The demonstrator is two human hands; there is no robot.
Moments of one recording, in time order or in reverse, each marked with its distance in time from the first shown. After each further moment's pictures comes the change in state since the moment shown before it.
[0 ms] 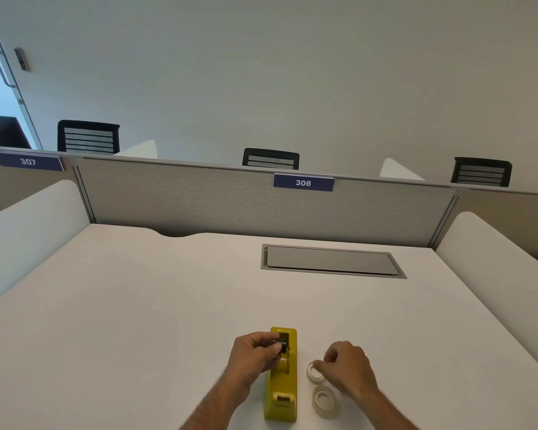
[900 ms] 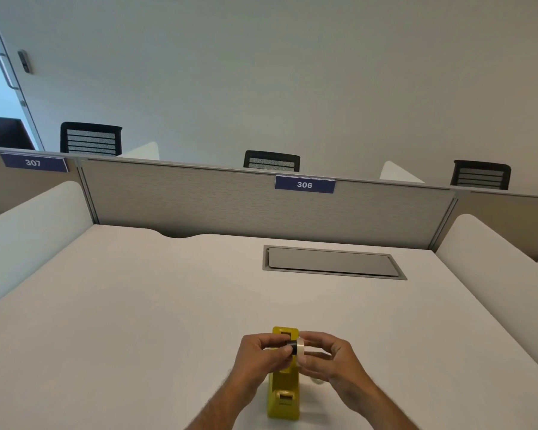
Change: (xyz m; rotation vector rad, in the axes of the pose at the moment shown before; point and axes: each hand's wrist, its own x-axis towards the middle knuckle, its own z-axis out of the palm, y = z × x) left_hand -0.015 -0.001 0.000 -0.018 -0.129 0.160; right_hand -0.034 -0.025 -0.014 1.043 -0.371 -0.158
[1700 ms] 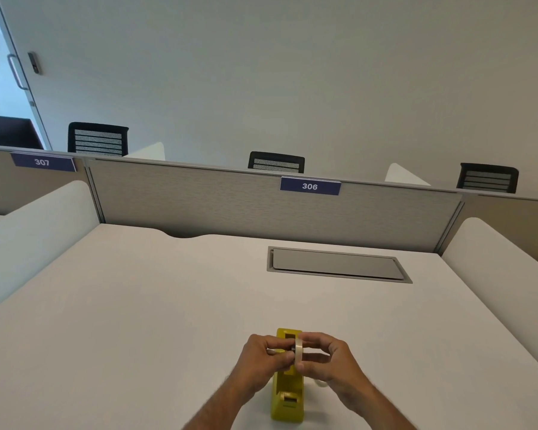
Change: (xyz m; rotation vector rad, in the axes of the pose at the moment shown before) left_hand 0.000 0.005 -0.008 0.256 -0.089 0.077; right_hand 0.008 0.001 0.009 -0.063 -0.021 -0.026
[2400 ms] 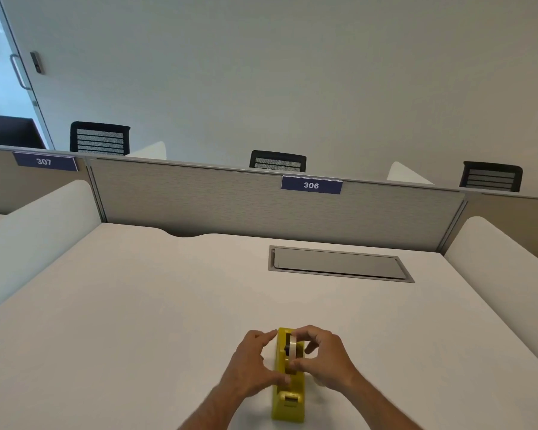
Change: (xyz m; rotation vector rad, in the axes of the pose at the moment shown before) left_hand 0.008 -0.022 -0.016 0.583 0.037 -0.012; right_hand 0.021 -0.006 0.010 -0.658 0.102 -0.112
